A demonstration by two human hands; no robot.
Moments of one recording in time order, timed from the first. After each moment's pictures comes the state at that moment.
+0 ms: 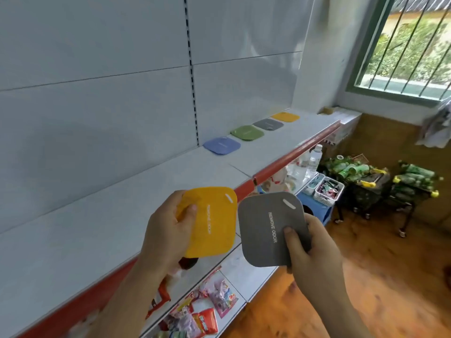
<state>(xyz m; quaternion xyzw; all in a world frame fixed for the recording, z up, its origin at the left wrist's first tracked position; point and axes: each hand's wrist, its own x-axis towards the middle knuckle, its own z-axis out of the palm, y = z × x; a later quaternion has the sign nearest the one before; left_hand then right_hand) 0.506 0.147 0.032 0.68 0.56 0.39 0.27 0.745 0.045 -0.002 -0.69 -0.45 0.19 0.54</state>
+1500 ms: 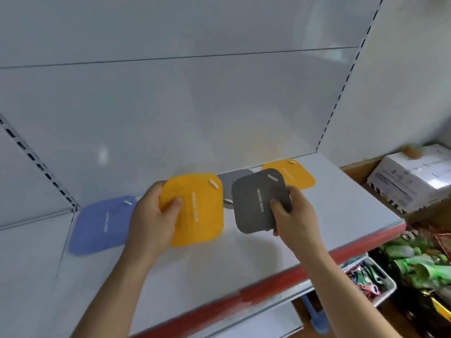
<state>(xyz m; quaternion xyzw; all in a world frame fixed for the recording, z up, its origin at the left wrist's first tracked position) 0.883 0.553 0.015 0.48 0.72 0.45 0.23 1.142 0.611 -0.019 -0.62 -0.57 0.34 0.42</state>
